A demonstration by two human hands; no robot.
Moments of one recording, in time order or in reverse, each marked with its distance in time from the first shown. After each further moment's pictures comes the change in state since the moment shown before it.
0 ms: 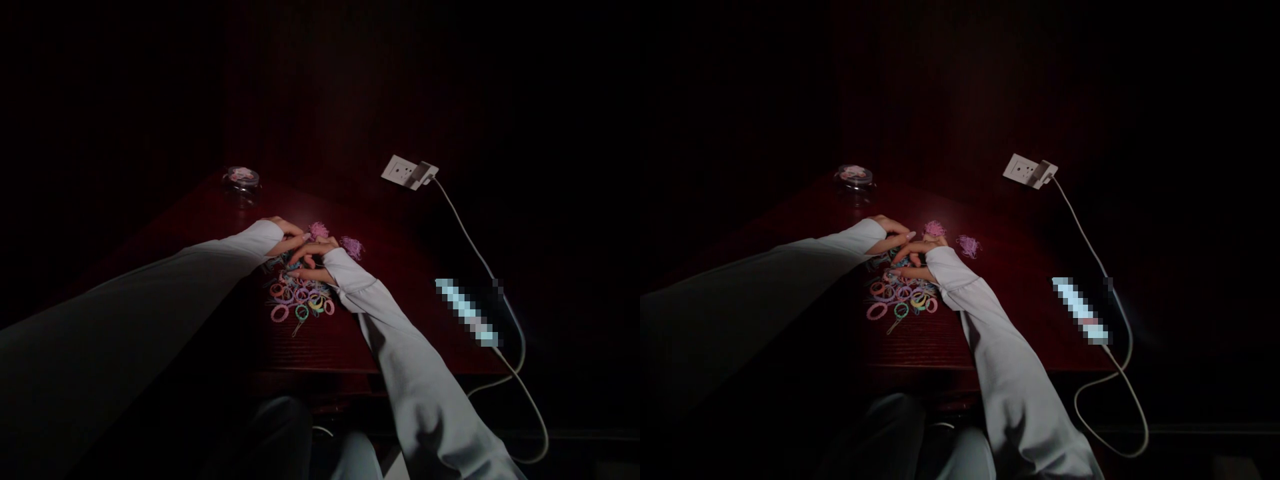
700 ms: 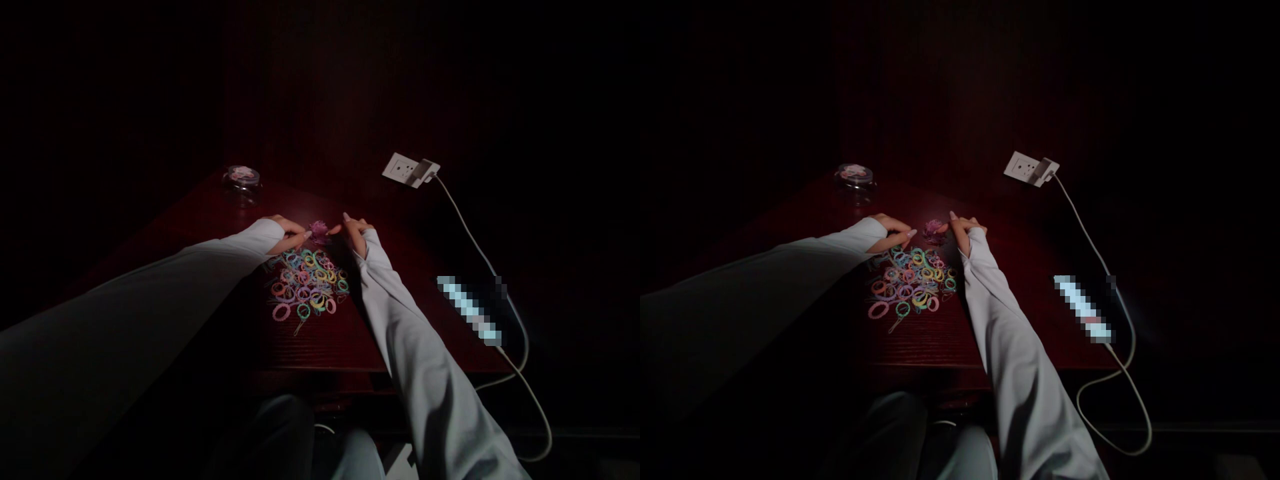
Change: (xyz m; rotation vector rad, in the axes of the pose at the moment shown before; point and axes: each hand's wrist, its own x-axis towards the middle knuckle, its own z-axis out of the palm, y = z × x) left_hand -0.002 -0.002 0.005 -0.111 0.029 0.011; right_hand 0.000 0.033 -0.022 0.109 0.502 0.350
